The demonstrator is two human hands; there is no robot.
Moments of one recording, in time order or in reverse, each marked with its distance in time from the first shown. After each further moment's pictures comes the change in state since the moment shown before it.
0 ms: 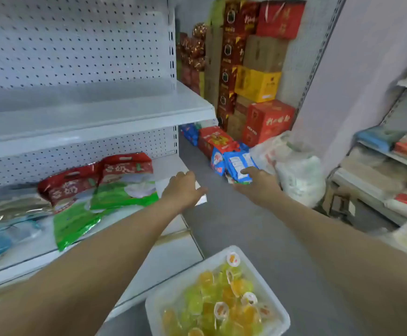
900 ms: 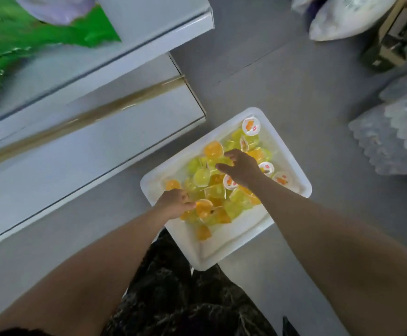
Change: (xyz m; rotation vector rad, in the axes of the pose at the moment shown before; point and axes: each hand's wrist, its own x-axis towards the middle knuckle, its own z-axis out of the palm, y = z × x) left_hand -0.087 -0.202 0.316 -0.026 -0.982 -0.331; right_hand -0.064 0.139 0.325 0.180 -0.644 0.485
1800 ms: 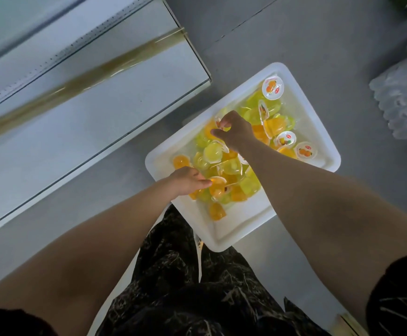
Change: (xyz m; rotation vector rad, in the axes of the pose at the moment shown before) left_hand 0.046 -0.024 0.010 -0.180 -0.209 0.025; right_hand 0.072 -0.006 0.066 0.110 0.117 0.067
